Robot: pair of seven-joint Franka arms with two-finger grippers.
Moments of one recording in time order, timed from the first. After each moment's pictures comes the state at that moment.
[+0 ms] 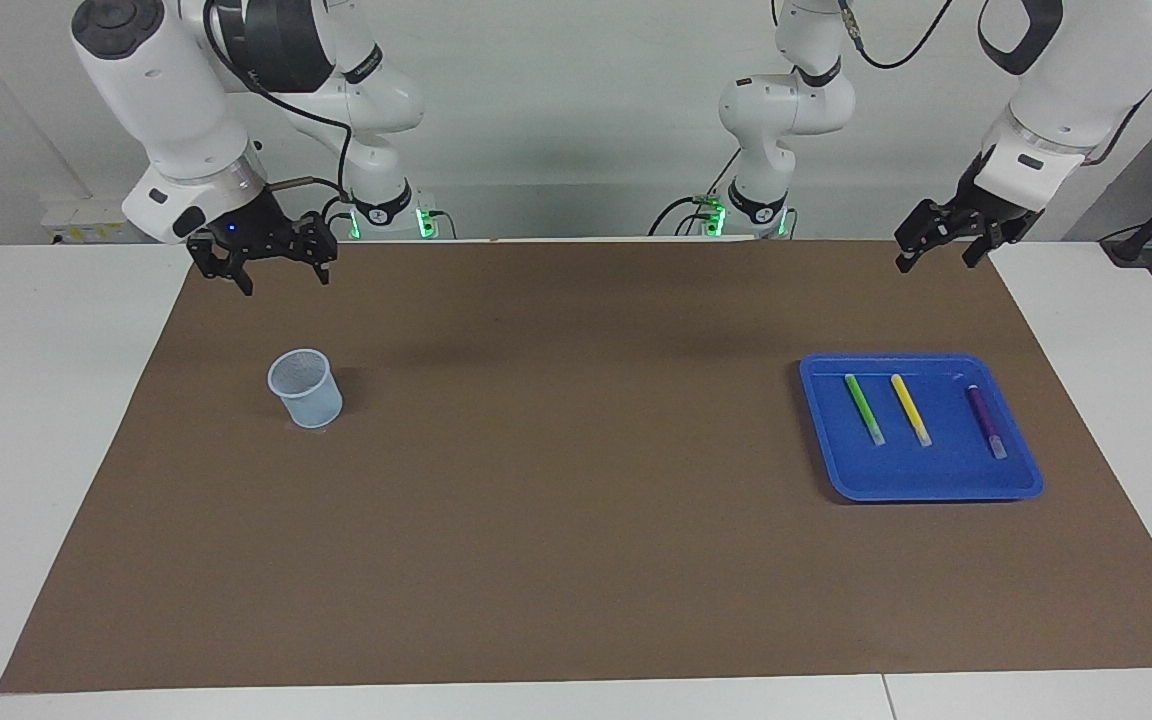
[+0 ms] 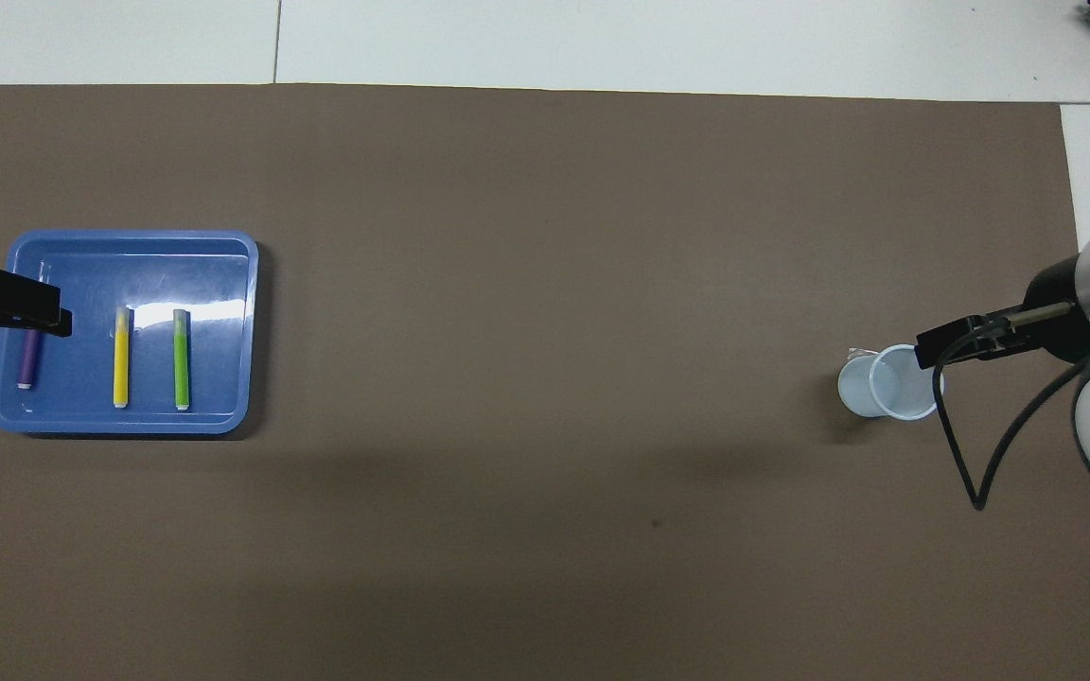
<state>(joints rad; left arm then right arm) -0.05 -0.04 0.04 -1.61 -0.04 1.54 -0.05 0.05 -0.04 -0.01 -1.72 0.01 1.59 -0.11</state>
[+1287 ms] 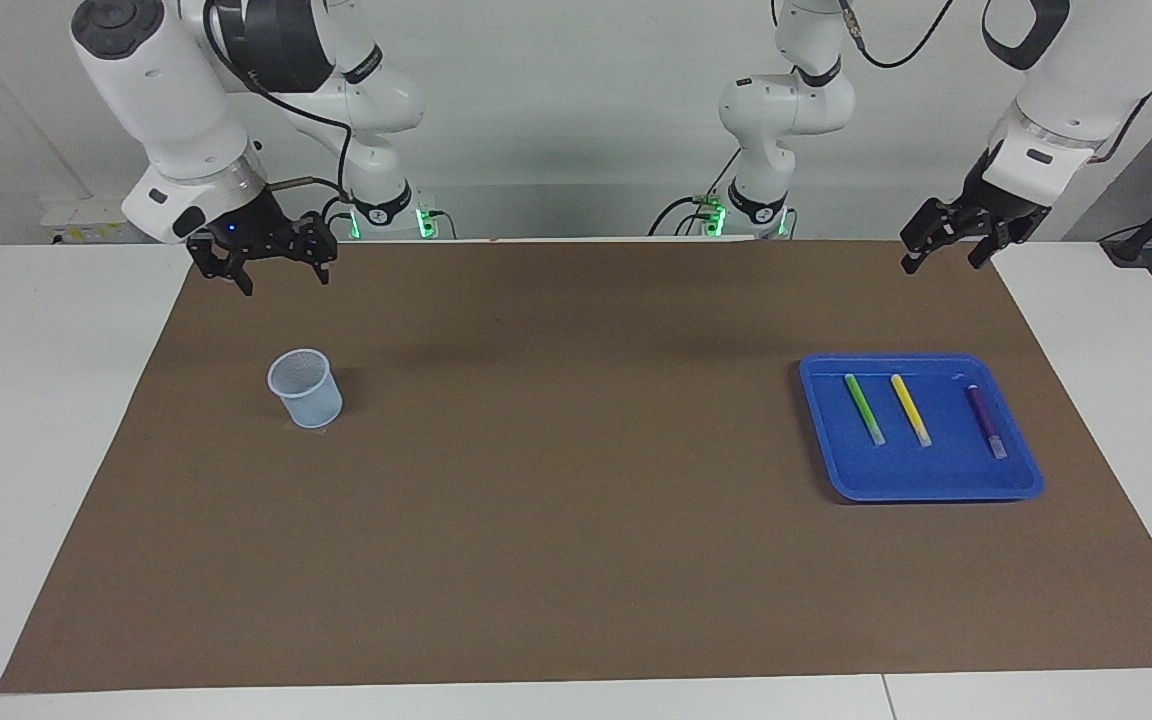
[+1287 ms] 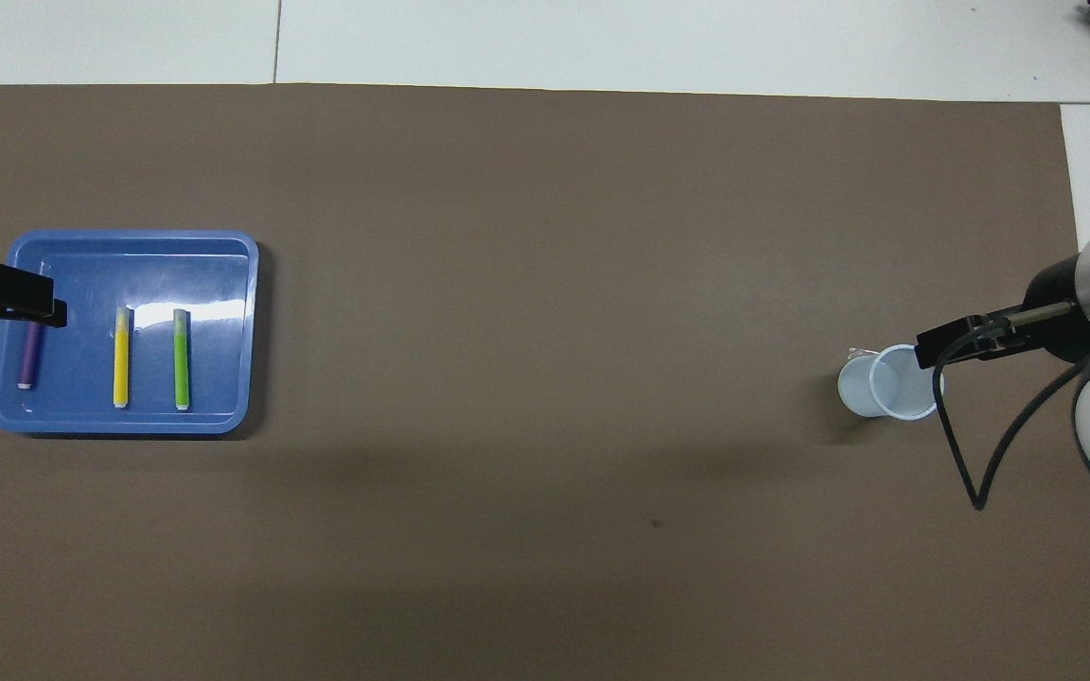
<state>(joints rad) -0.05 -0.04 0.04 -1.61 -0.04 1.56 -0.05 0.05 -0.04 -0.01 -1.72 0.01 1.59 -0.11</state>
